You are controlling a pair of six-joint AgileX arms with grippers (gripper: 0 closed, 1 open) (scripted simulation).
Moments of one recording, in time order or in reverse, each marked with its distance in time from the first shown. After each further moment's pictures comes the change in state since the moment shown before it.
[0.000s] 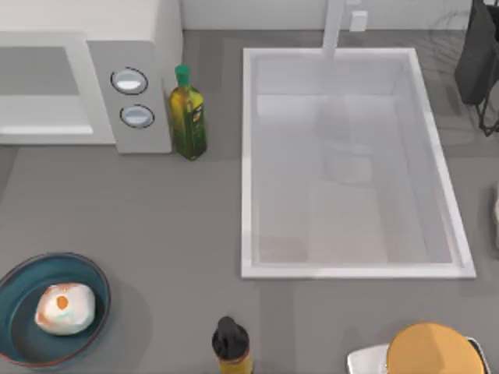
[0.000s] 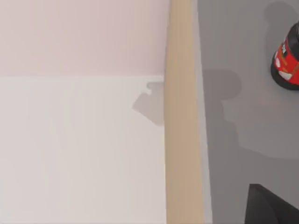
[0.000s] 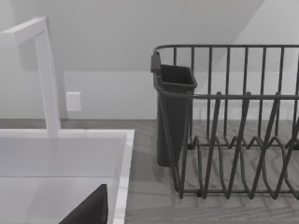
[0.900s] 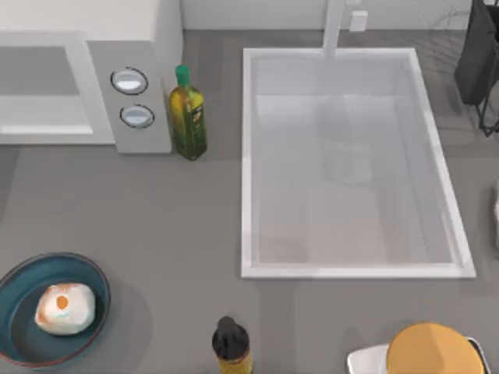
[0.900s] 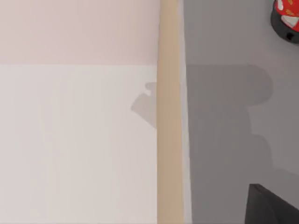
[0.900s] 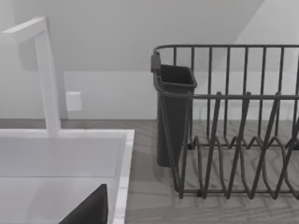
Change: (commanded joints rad) left arm -0.038 0.009 -0.250 0.301 -0.015 -0.039; right arm 0.000 0.000 0.000 0.000 0.000 0.000
